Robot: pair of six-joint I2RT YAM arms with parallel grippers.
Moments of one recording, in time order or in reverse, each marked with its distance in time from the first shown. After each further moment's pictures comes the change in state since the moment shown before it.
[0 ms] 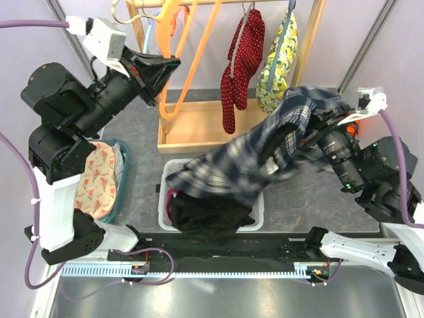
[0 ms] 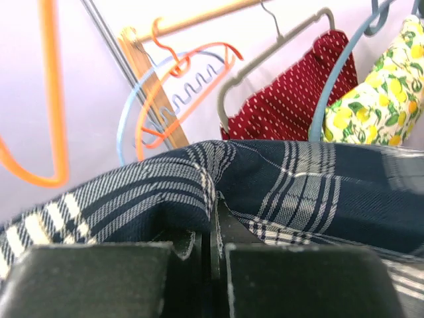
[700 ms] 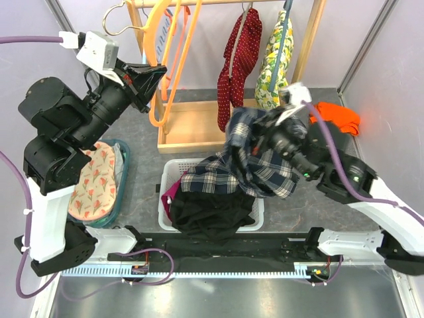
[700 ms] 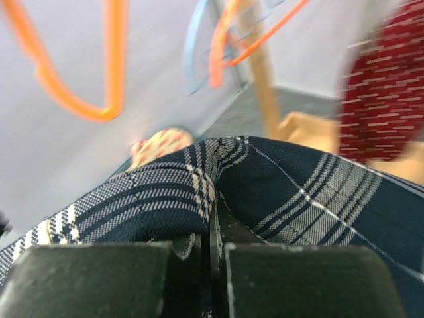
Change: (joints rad) left arm 0.000 -0.116 -0.164 0.030 -0.171 0.014; right arm 0.063 0.187 0.021 -0.040 -0.203 0.087
